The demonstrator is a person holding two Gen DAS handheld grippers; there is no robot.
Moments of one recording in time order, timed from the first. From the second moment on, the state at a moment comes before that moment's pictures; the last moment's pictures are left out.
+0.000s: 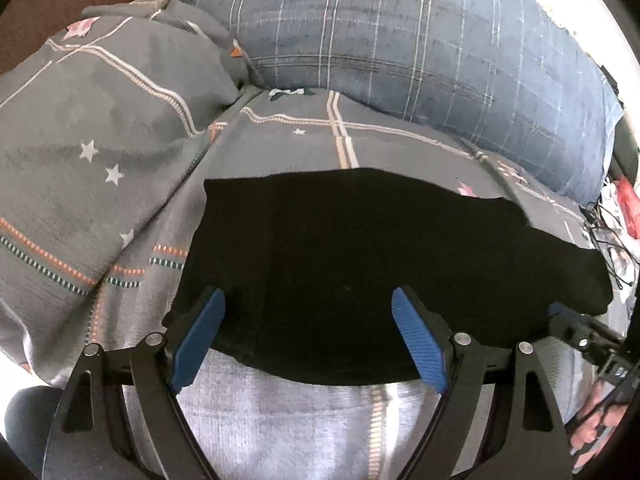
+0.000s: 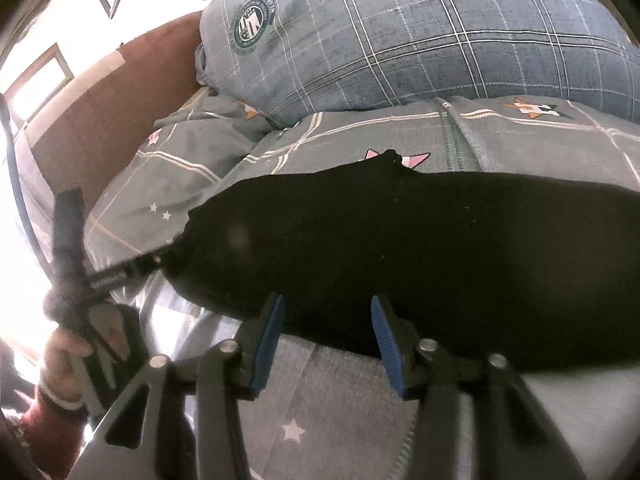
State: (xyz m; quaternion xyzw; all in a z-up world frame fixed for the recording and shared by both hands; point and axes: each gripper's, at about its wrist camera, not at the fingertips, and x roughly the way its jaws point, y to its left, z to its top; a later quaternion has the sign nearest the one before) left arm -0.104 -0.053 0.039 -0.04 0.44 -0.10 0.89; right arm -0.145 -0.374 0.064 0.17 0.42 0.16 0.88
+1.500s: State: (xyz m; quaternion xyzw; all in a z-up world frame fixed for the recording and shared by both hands) left arm -0.078 -0.350 0.082 0.09 0.45 -0.44 0.77; right arm -0.255 -0.614 0.061 0.36 0.37 -0.15 0.85
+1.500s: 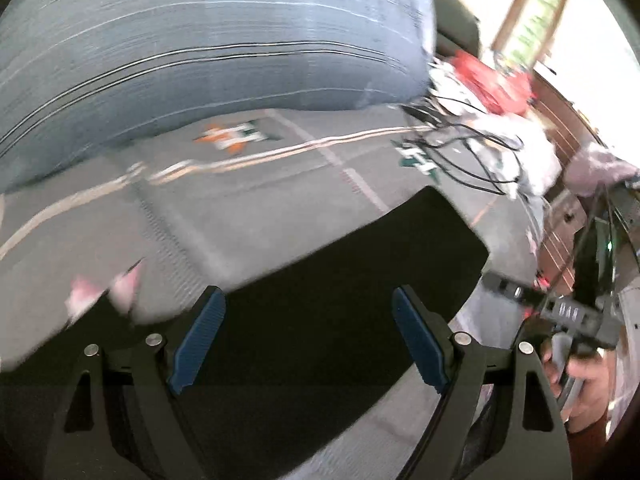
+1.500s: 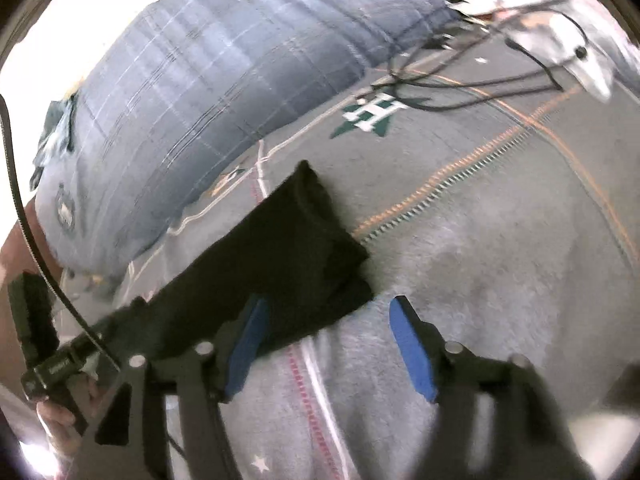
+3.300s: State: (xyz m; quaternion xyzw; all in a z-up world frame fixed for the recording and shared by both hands) left arm -0.035 -0.138 0.100 -0.07 0.43 -0.37 0.82; right arm -0.150 -0.404 0.103 0.21 0.33 0.22 0.89
